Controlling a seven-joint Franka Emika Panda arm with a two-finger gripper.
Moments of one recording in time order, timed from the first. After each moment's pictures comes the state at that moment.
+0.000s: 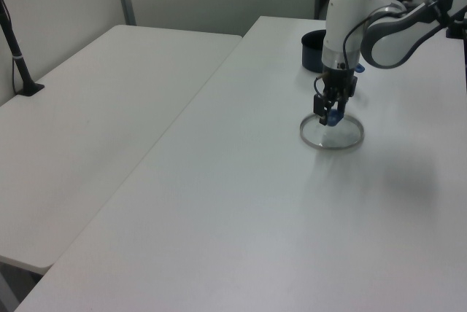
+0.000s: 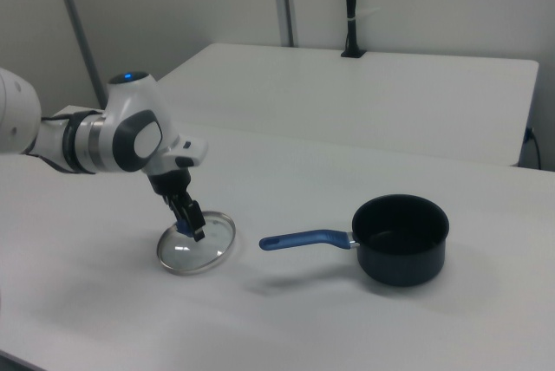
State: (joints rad) arm -0.24 0.14 0.34 -2.15 -0.19 2.34 0.63
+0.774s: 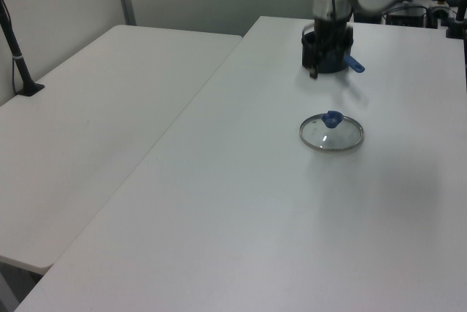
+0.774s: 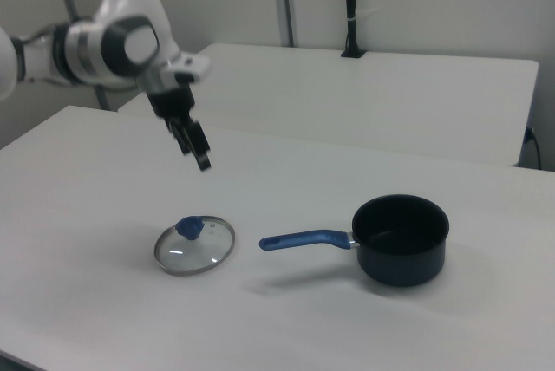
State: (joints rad) arm -0.26 0.11 0.34 -1.81 -0.19 1.95 0.63
